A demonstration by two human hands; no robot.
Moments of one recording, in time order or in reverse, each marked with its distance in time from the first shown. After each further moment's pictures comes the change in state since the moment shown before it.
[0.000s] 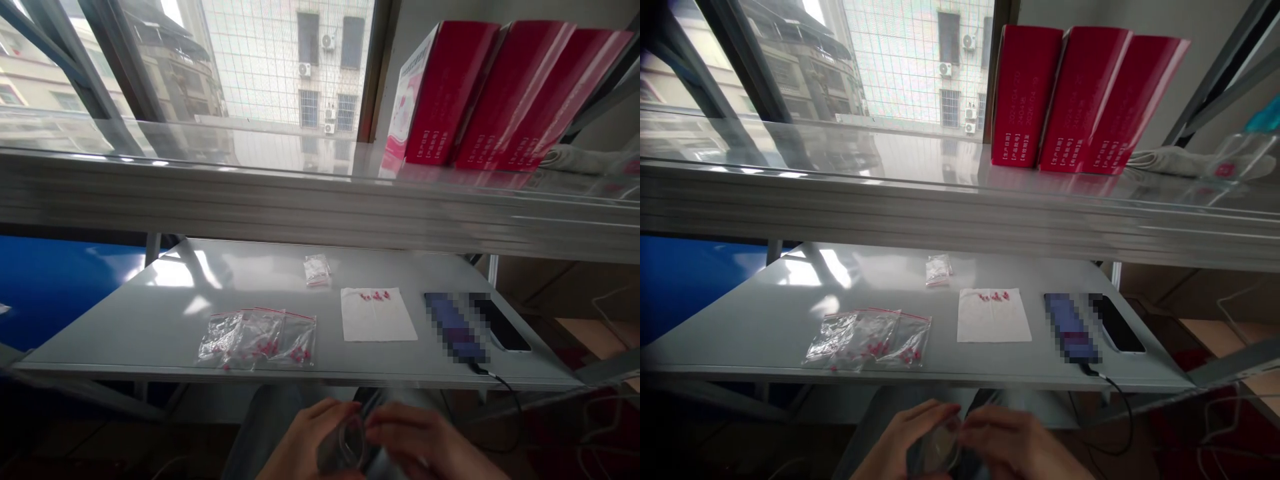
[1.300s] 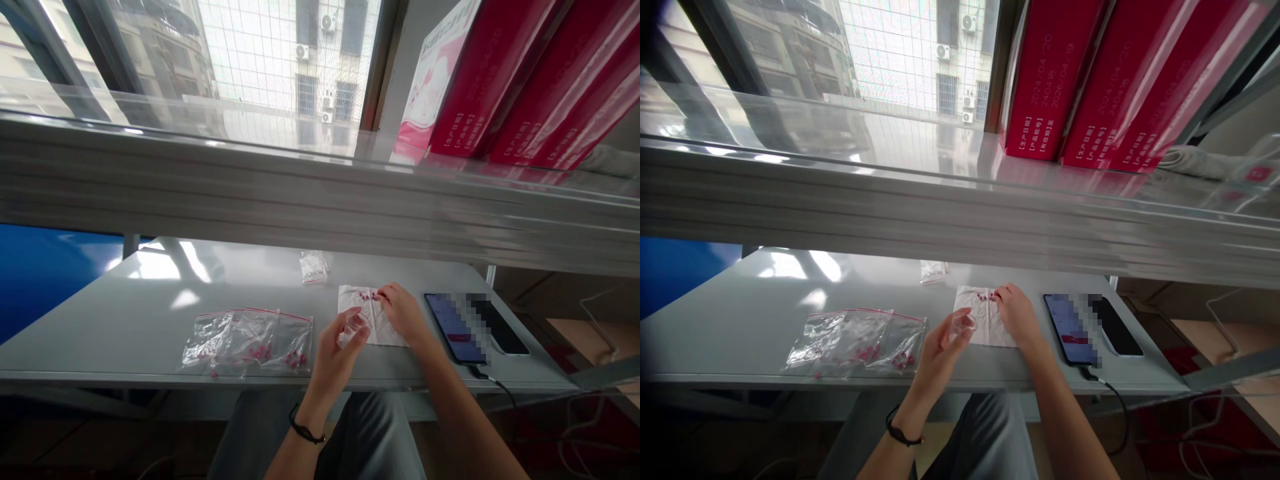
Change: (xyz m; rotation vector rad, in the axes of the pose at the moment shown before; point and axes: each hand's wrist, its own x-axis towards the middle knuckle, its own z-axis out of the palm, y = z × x) left_hand 0.139 0.015 0.027 -0.469 0.363 0.099; right_hand 0.129 0.128 -0.050 -0.626 0.250 0.488
